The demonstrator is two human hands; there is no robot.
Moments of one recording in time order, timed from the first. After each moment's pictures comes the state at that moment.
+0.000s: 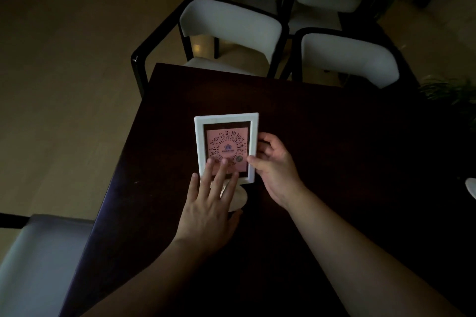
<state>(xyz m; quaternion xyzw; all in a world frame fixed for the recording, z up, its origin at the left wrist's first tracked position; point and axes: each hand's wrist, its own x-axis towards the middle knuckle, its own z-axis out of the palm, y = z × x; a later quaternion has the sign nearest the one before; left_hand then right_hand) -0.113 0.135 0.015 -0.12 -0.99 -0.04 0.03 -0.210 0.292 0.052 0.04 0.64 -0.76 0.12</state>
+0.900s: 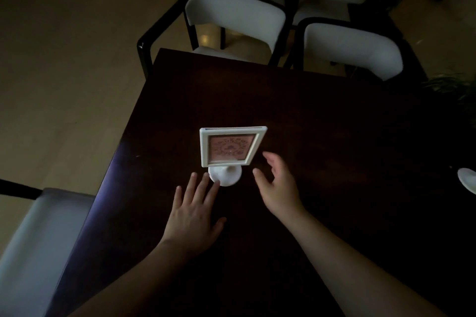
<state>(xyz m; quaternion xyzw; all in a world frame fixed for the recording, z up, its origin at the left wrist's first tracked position) -0.048 0.137 -0.017 -0.05 -0.99 -0.07 -0.10 -0.132 0.337 0.023 0.02 0.87 -0.49 0.06</state>
